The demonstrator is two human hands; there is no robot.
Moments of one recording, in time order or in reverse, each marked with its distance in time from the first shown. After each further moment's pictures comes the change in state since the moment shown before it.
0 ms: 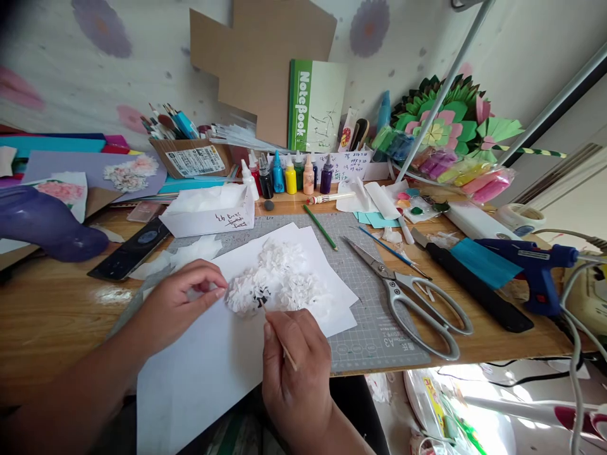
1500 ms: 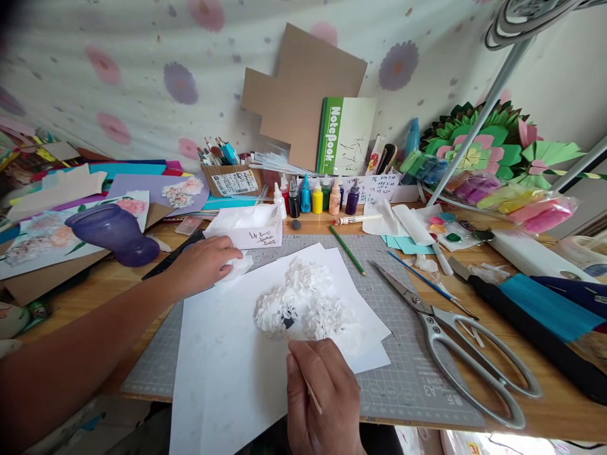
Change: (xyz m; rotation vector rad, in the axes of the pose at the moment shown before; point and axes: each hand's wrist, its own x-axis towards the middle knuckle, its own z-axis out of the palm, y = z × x) left_hand 0.061 -0.048 -0.059 0.871 -0.126 0.190; right_hand -0.010 0.011 0.006 0.056 -0.075 -0.039
